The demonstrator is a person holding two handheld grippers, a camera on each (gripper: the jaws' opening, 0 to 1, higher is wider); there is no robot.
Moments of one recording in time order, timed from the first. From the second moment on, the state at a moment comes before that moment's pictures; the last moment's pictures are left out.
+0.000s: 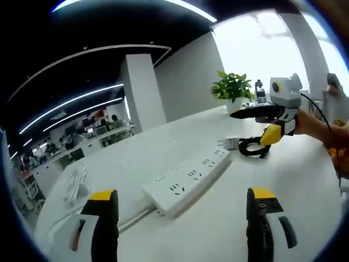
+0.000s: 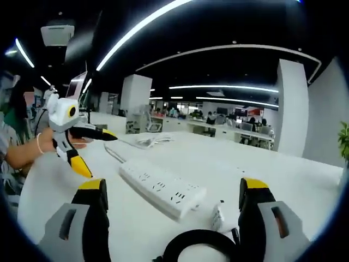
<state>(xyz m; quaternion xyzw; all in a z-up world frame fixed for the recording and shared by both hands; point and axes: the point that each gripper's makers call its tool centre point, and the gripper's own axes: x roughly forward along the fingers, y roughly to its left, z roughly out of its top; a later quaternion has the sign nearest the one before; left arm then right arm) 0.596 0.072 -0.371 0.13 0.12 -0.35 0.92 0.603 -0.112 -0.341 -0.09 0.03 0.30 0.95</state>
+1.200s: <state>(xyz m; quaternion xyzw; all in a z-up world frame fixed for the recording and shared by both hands) 0.560 0.080 -0.363 0.10 0.11 -0.35 0.93 0.570 -0.147 -0.356 -0.09 0.07 0.33 0.94</state>
